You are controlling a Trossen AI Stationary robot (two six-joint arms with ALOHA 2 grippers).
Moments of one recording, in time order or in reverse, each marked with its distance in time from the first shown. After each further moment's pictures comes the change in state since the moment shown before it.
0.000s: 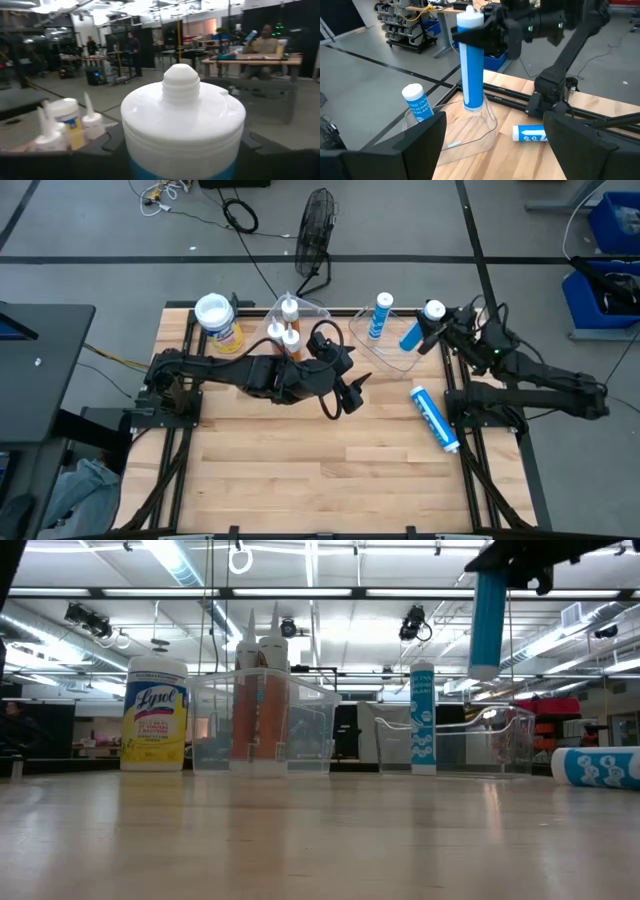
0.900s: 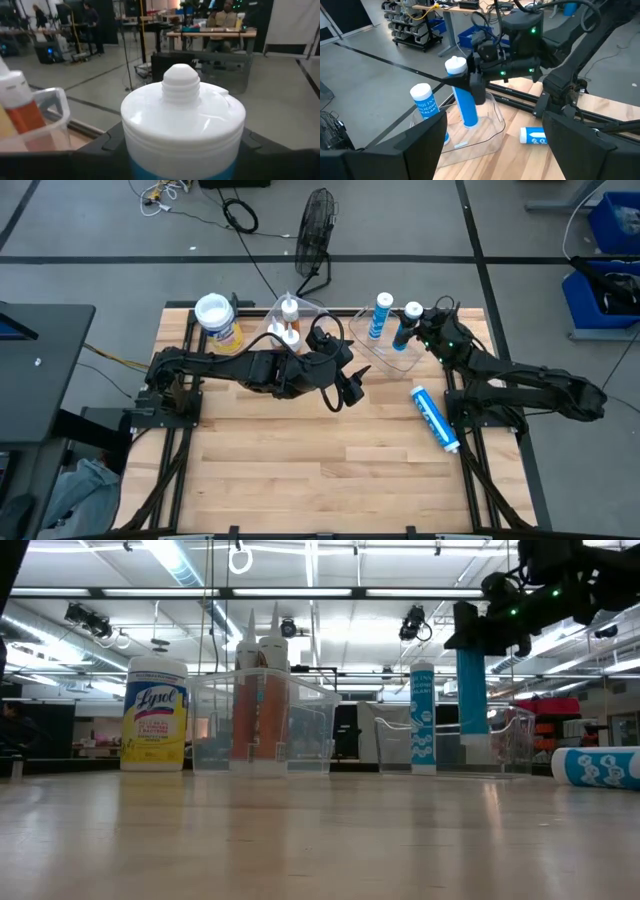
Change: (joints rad) left arm 0.031 0.000 0.000 -0.002 0.000 0.000; right arm -0.251 0.309 -0.225 0.373 -0.064 0.046
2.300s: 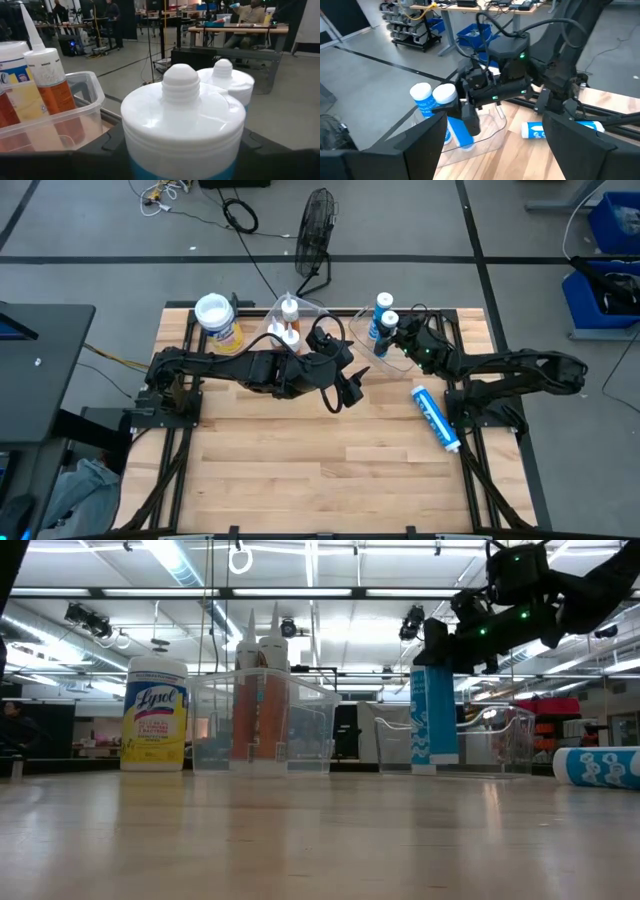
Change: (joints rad) left arm -0.001 0.000 0.000 -0.014 0.007 0.027; right arm 0.113 0.345 0.000 0.324 0.012 0.005
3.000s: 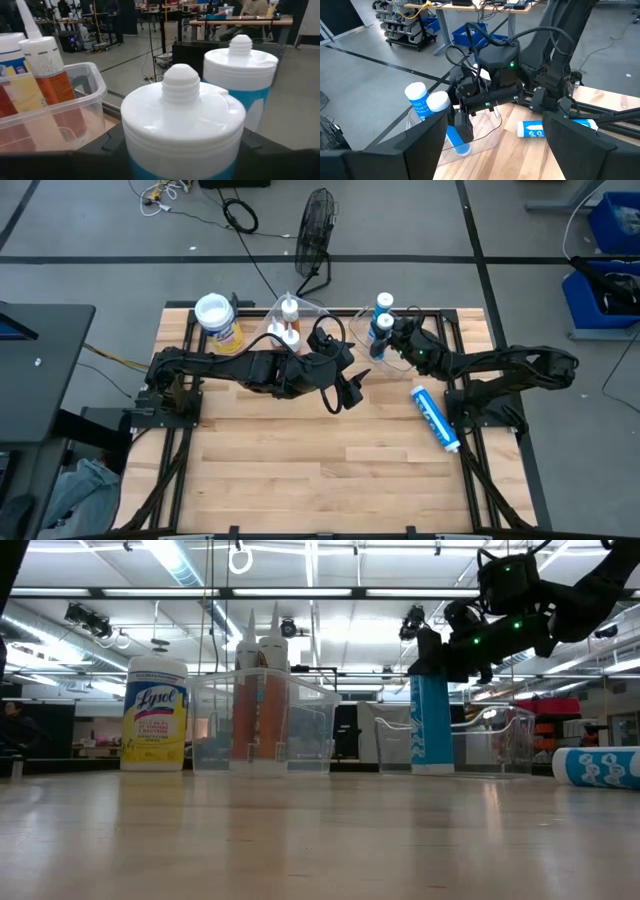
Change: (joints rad) left arm 0.000 0.000 0.000 0.000 0.028 0.000; right arm 0.012 0.095 0.001 0.062 0.000 0.029
